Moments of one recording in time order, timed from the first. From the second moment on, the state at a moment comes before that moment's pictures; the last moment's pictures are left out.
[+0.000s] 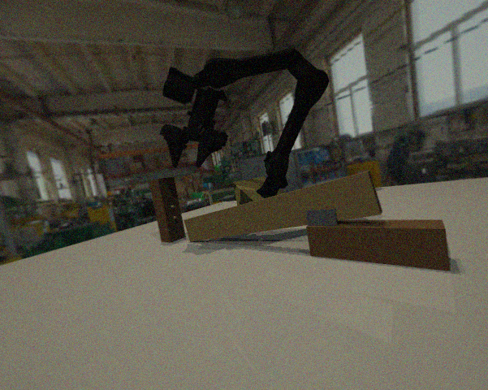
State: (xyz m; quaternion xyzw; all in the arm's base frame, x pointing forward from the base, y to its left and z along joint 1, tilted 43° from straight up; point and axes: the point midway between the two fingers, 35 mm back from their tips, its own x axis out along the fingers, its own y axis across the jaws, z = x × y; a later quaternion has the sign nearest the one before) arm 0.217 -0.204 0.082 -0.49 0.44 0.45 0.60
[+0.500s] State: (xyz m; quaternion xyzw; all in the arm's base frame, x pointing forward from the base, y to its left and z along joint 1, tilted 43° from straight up) arm 0.289 -0.096 0.051 -0.28 0.30 0.57 0.71
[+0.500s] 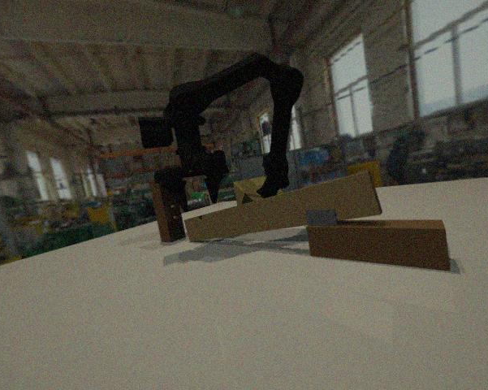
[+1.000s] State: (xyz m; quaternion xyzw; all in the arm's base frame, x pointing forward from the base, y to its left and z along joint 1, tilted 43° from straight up) arm 0.297 -0.083 0.037 -0.28 0.30 0.57 0.71
